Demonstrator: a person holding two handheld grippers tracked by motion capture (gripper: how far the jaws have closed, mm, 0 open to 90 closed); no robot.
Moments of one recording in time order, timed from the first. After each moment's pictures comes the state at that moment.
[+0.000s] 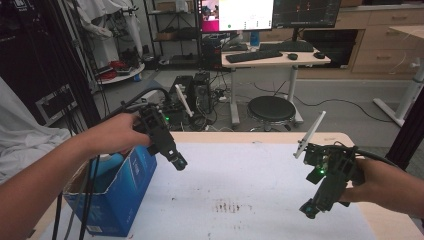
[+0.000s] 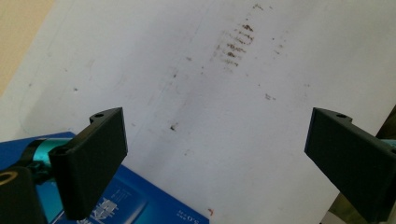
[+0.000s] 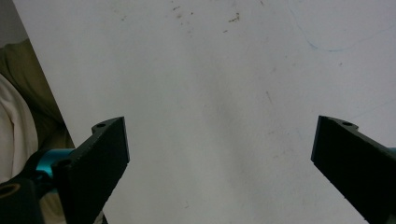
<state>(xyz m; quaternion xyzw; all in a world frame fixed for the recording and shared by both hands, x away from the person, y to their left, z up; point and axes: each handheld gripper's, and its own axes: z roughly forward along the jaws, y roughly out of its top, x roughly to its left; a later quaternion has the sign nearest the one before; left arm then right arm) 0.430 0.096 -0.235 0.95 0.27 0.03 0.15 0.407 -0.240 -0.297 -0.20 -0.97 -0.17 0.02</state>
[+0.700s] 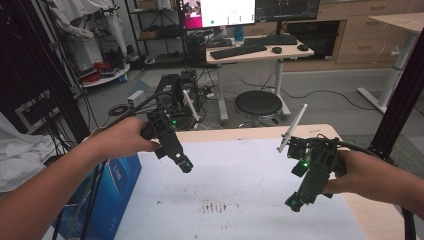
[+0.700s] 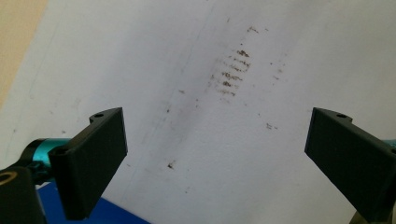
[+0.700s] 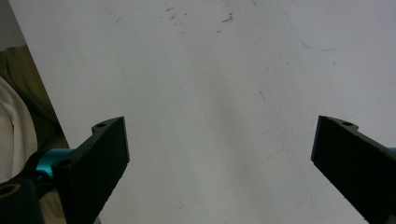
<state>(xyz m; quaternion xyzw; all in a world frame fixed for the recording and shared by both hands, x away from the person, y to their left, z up) 0.455 0.054 -0.254 0.96 0.24 0.04 0.14 0.414 -0.248 -0.300 -0.20 -0.96 -0.18 0.02</state>
